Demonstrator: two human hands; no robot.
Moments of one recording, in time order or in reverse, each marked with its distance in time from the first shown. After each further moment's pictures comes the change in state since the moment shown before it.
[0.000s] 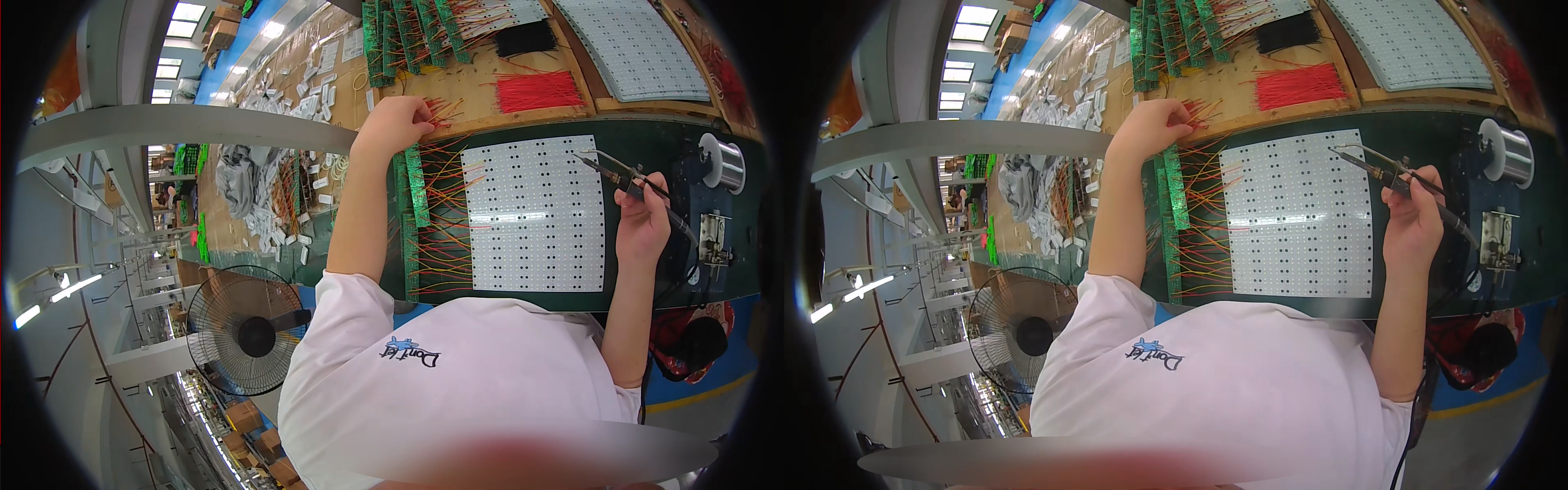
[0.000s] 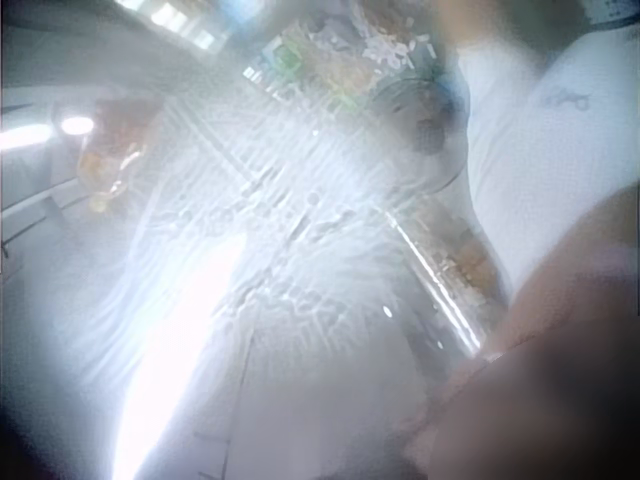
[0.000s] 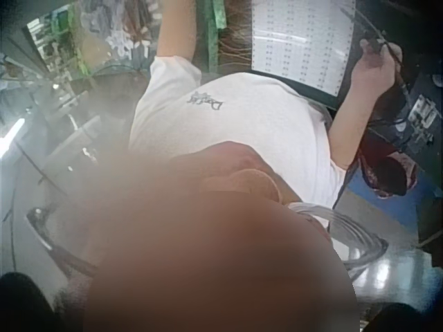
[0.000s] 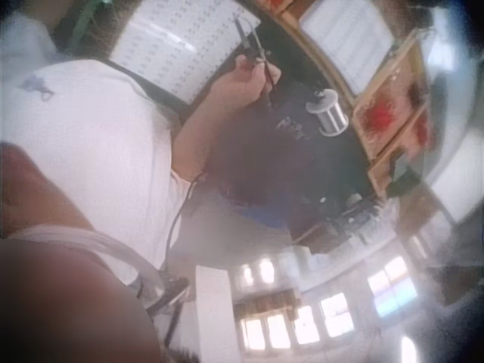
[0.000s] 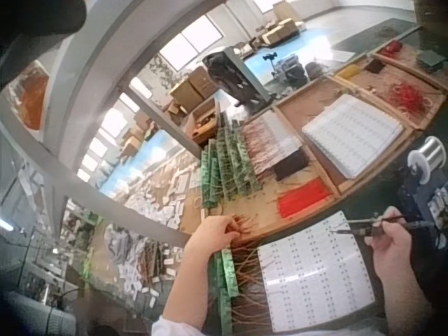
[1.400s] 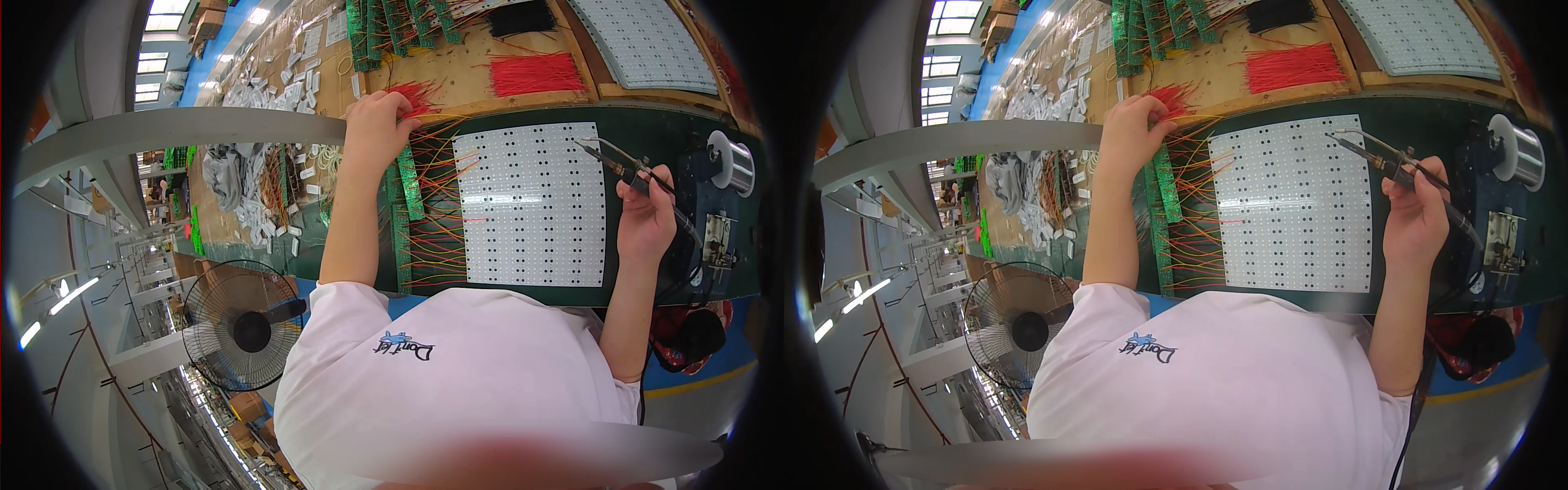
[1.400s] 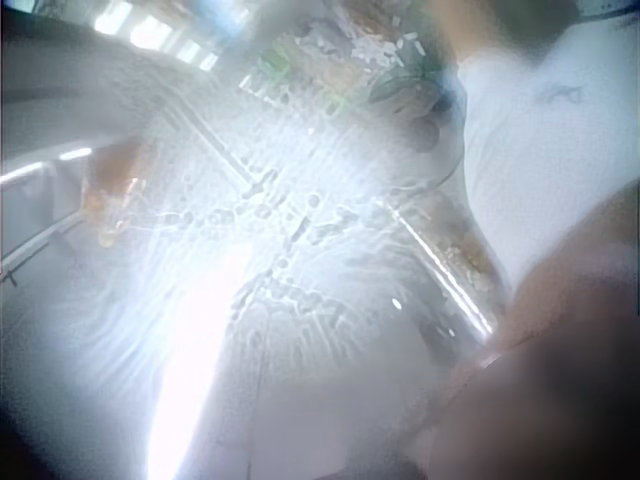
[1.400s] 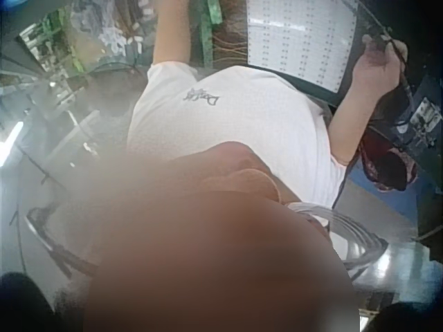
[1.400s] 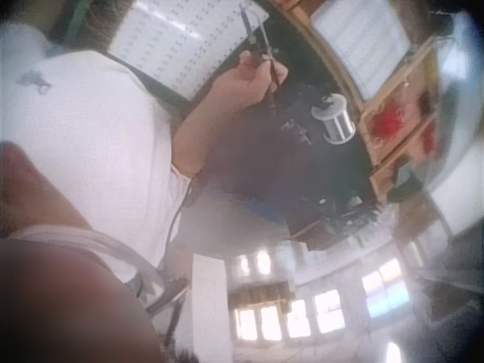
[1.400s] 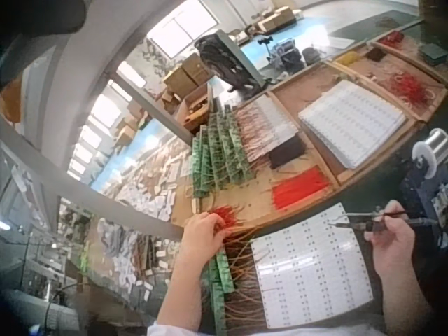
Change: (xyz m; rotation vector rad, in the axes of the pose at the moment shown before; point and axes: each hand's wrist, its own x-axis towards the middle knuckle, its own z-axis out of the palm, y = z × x) left_hand -0.027 -0.012 0.027 0.197 0.376 0.148; right_hand 0.000 -0.002 0.012 -0.039 0.082 0.019
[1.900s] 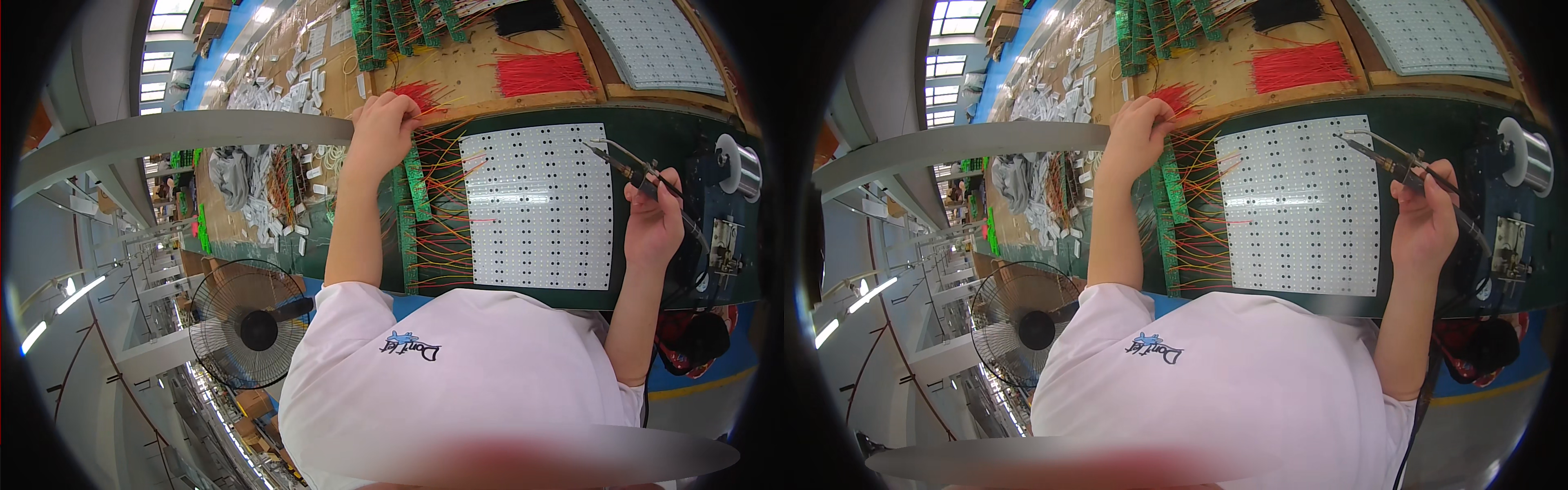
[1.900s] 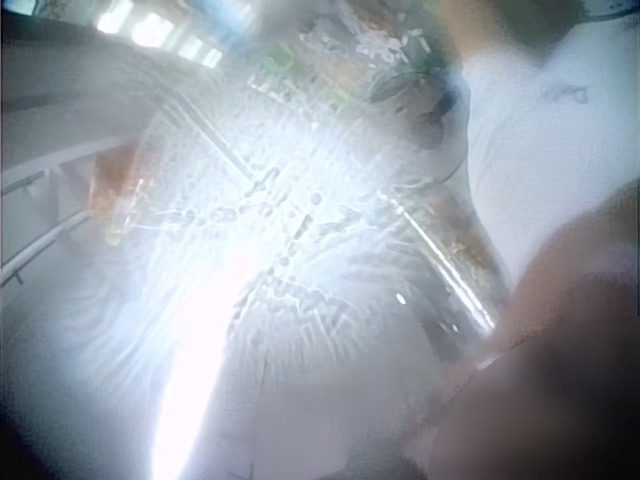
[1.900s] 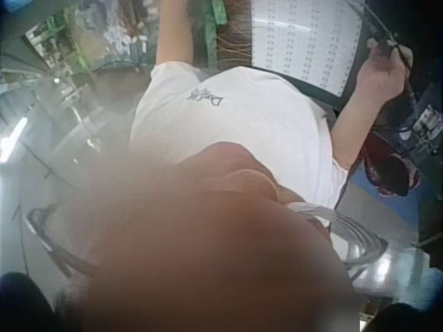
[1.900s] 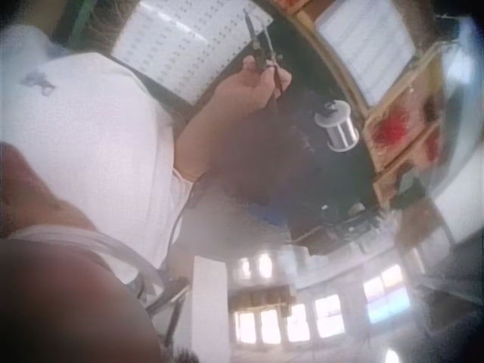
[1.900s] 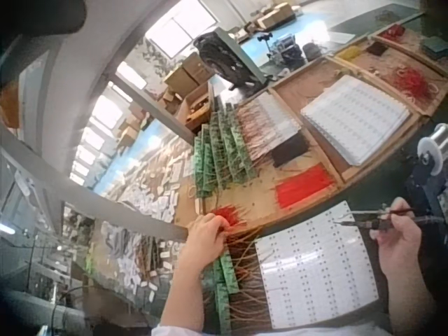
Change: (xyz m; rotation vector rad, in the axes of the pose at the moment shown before) left_hand -0.006 -0.001 0.000 -0.029 0.030 0.033; right_hand 0.001 0.001 -0.006 0.049 -0.013 0.011
